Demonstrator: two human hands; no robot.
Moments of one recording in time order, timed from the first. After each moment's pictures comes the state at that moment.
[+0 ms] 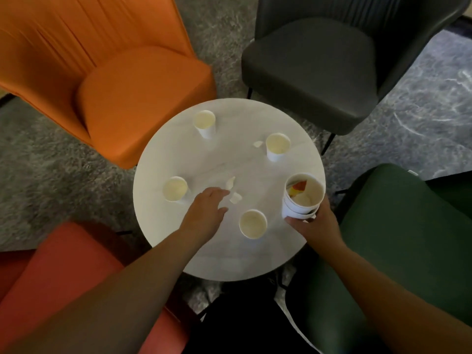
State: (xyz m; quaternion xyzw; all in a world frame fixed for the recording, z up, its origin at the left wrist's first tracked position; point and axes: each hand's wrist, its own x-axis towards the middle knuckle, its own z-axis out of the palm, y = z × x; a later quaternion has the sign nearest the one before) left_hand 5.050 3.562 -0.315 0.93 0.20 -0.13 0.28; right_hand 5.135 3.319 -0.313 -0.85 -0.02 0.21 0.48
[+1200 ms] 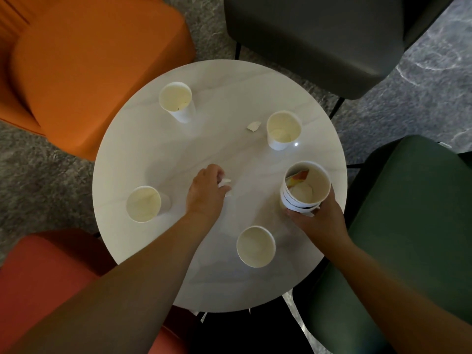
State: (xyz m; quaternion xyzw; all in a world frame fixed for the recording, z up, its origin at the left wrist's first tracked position) left_hand 5.141 3.586 -0.424 0.89 0.30 -0.08 0.34; right_hand 5.178 3.351 -0.388 -0.85 0.00 0.20 0.48
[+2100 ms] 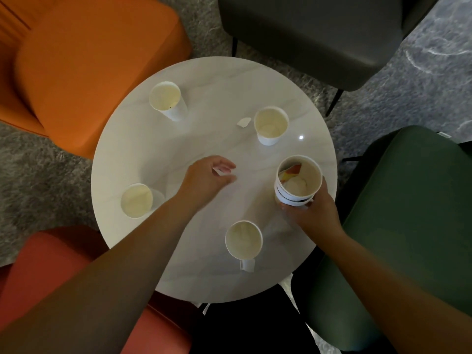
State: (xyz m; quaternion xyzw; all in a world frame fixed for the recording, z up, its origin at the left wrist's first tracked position) left_hand 5.165 3.575 -0.368 0.85 0.26 -0.12 0.45; right_hand 5.185 3.335 -0.398 -0.83 0.01 0.23 0.50
